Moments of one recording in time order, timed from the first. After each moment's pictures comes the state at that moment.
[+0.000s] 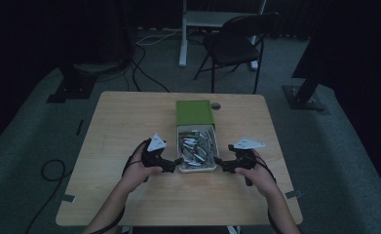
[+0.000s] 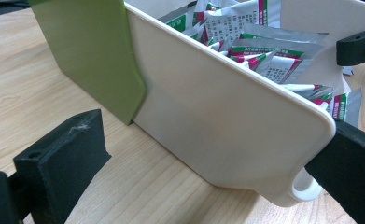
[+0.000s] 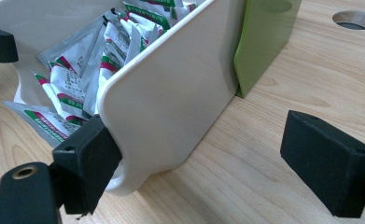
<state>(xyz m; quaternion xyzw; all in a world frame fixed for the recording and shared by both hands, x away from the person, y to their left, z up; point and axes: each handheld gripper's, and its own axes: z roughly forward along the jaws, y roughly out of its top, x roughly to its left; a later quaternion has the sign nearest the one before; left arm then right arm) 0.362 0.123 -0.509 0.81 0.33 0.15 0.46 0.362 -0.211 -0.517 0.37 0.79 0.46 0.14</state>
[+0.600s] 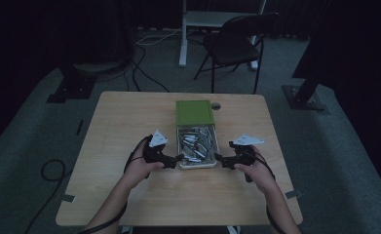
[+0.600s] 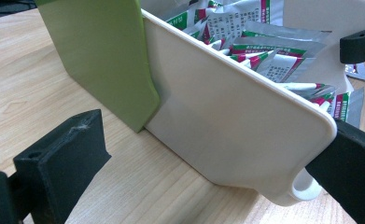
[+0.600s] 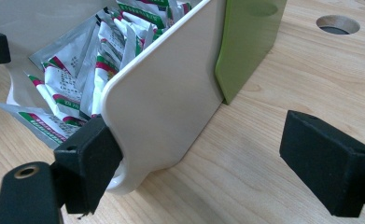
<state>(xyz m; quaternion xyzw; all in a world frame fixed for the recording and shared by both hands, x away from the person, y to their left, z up) 0.373 0.120 -0.507 0.81 0.34 0.16 0.45 0.373 -0.211 -0.513 0.38 0.79 0.45 0.16</state>
